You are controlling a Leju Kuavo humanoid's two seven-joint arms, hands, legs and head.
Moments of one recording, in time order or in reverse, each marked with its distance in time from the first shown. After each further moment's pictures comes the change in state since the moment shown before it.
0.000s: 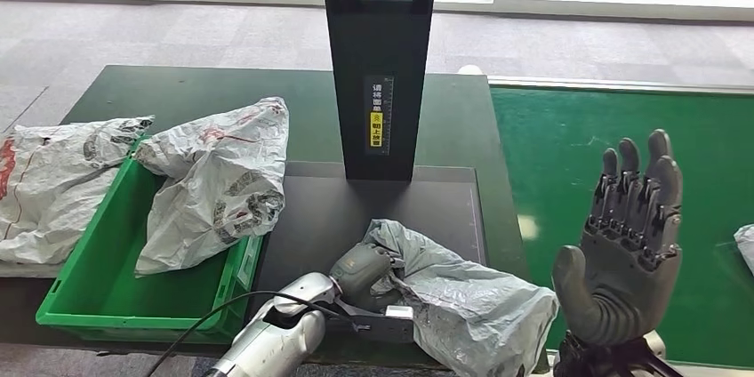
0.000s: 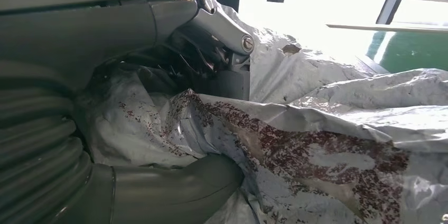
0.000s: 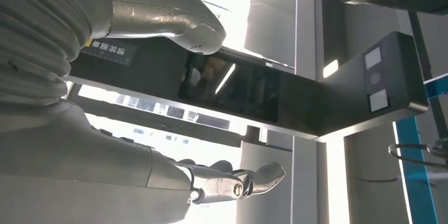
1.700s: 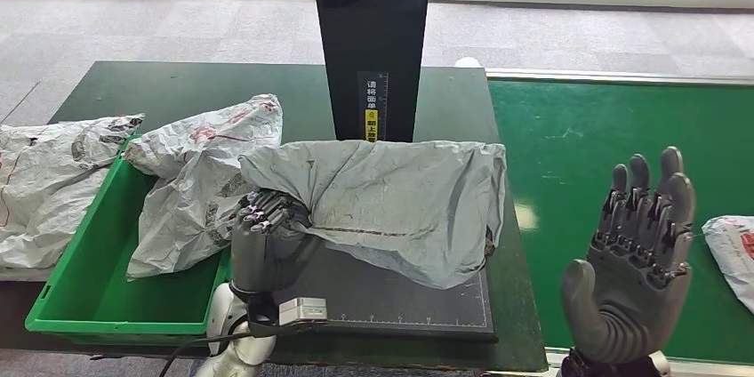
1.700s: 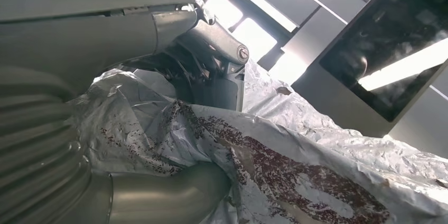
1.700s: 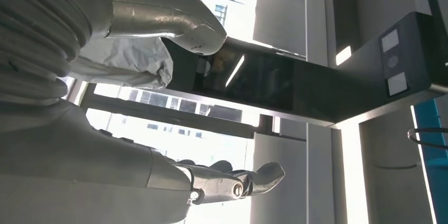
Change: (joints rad) left arm 0.284 -0.003 0.197 -0.688 0.443 0.561 -0.319; right arm 0.067 -0.006 0.014 -0.039 -0.019 -0.025 -0.001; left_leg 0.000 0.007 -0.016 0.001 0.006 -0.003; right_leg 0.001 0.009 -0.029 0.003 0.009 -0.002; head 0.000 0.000
